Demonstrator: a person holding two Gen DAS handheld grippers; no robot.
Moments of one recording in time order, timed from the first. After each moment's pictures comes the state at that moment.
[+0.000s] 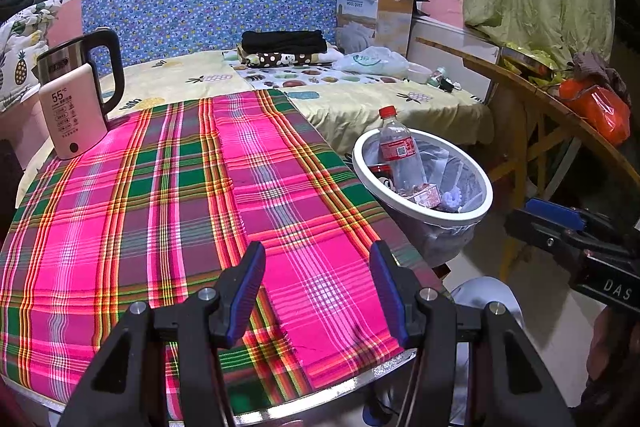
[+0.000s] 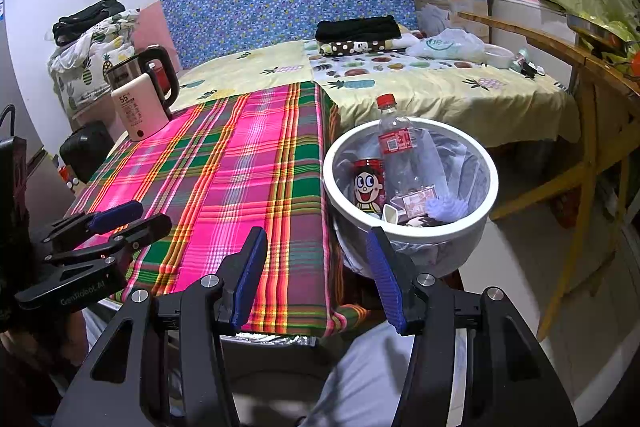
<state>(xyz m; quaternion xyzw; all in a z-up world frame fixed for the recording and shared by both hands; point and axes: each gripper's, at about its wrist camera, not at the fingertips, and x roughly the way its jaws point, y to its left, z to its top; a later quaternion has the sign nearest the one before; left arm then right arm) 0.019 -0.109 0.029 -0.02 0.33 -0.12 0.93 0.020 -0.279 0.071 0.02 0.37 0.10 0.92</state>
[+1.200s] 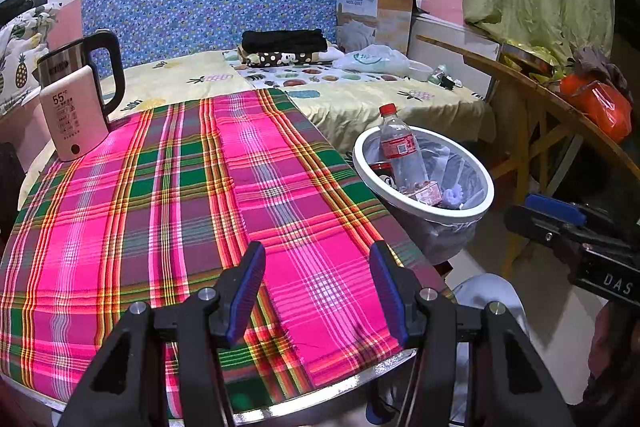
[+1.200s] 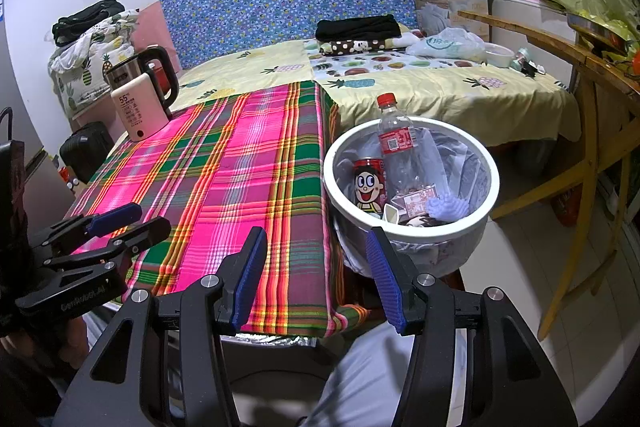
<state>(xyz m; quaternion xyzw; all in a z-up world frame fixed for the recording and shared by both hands) 0.018 -0.112 0.029 -0.01 0.34 -0.12 0.93 0.020 -0.280 0.071 0.02 0.37 0.10 0.92</state>
